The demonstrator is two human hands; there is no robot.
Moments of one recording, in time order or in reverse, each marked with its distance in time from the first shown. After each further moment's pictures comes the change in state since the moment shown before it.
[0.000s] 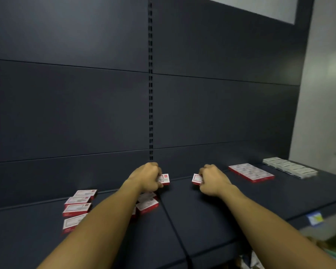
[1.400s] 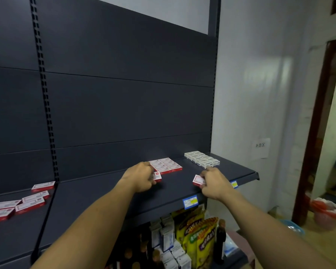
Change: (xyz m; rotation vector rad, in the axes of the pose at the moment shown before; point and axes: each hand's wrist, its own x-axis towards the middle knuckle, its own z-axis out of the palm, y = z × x) left_hand 0.085 0.345 0.043 0.038 0.023 0.124; right_hand -0.164 0.340 -0.077 0.021 0.061 0.171
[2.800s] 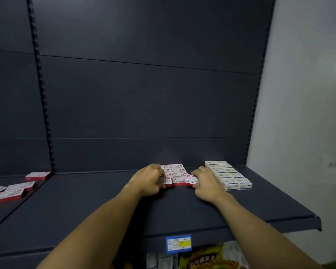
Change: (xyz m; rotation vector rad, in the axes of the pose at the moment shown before) left_hand 0.135 -0.001 0.093 -0.037 0.045 -0.165; right_hand 0.200 0.065 0.106 0.203 -0.038 -0.367
